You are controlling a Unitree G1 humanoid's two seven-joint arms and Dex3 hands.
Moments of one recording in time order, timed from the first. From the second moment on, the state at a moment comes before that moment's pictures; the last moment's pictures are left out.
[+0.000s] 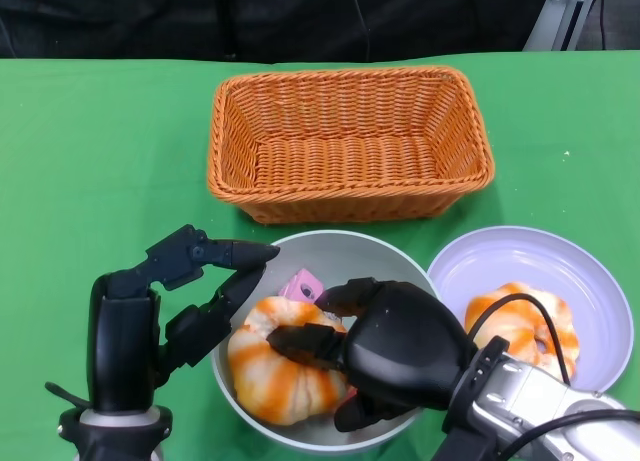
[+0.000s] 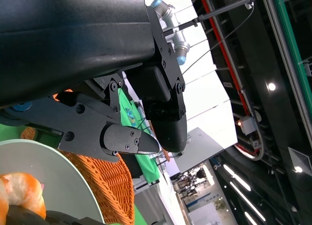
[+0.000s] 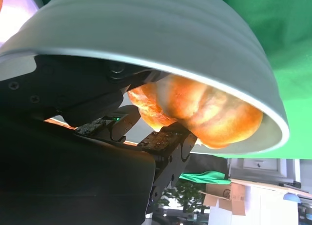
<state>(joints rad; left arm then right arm) -0.03 -0.04 0.02 0.23 0.23 -0.88 0.18 -0.41 -0.30 0.77 0.22 -1.11 -0.25 -0.18</state>
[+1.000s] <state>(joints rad) -0.03 -0.05 0.03 0.23 0.23 -0.88 0.18 -0.41 -0.28 0.79 0.35 -1.07 -0.34 -0.42</state>
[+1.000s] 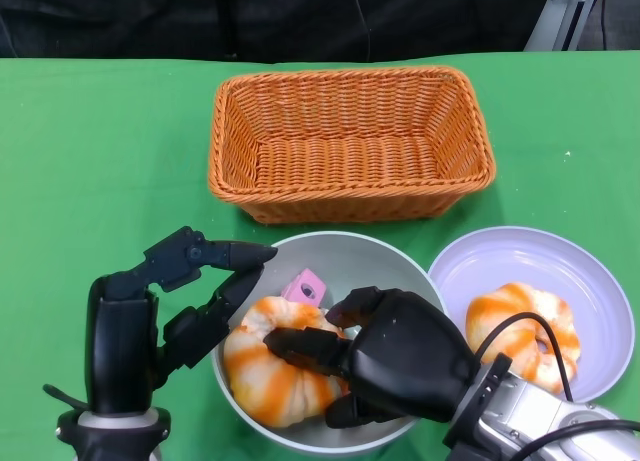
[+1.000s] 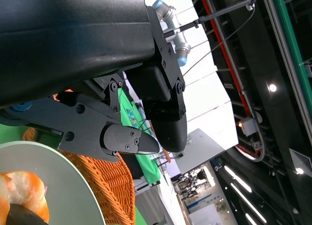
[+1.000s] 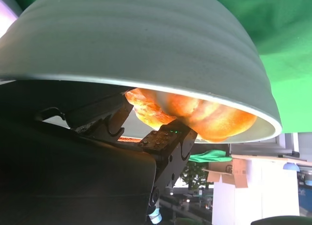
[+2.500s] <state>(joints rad) -0.03 -0.05 0.02 0.24 0.22 -0.88 0.18 -0.50 -0.24 0.78 0.61 -0.98 -0.62 -0.66</state>
